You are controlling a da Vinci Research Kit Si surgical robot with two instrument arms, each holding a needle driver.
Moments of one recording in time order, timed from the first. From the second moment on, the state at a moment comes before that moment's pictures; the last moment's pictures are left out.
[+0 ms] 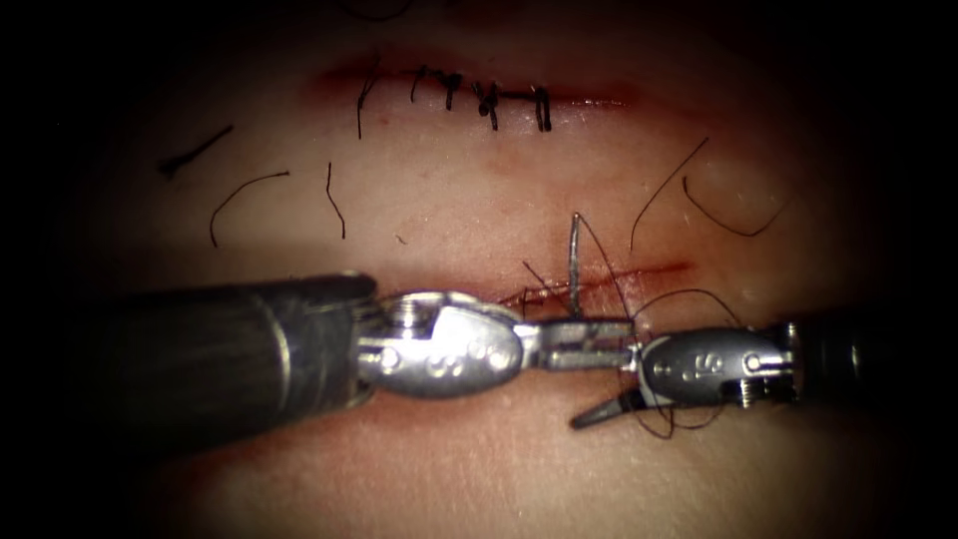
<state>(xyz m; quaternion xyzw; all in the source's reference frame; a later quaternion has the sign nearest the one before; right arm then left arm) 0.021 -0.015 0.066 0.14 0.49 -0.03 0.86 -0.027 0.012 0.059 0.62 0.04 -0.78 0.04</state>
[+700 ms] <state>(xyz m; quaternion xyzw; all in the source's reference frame) 0.021 -0.015 0.064 0.17 0.65 0.01 0.74 -0.026 0.015 0.069 0.60 0.03 -0.80 0.04</state>
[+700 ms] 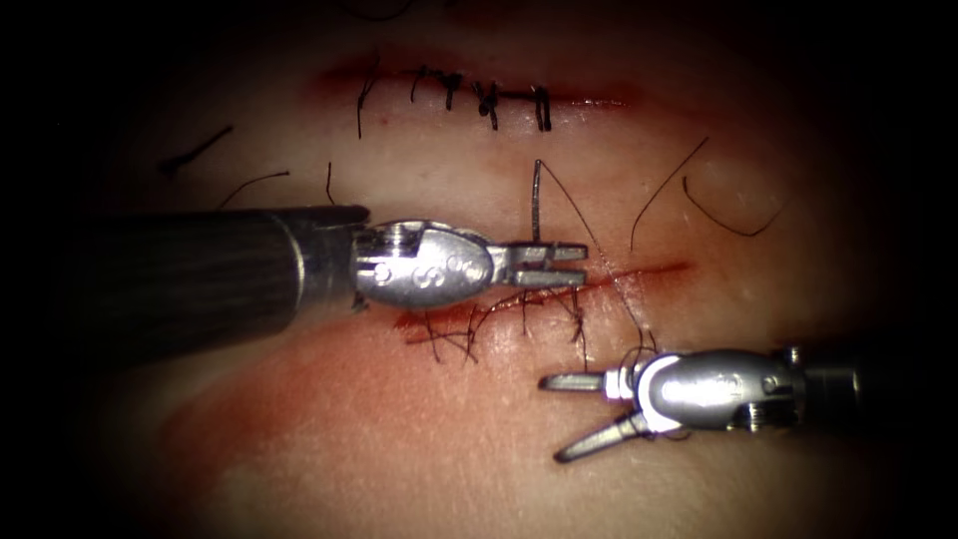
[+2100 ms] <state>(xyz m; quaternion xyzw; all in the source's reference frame) 0.013 -0.006 0.070 0.00 0.49 0.46 0.74 -0.028 0.010 0.072 0.60 0.06 -0.80 0.02</state>
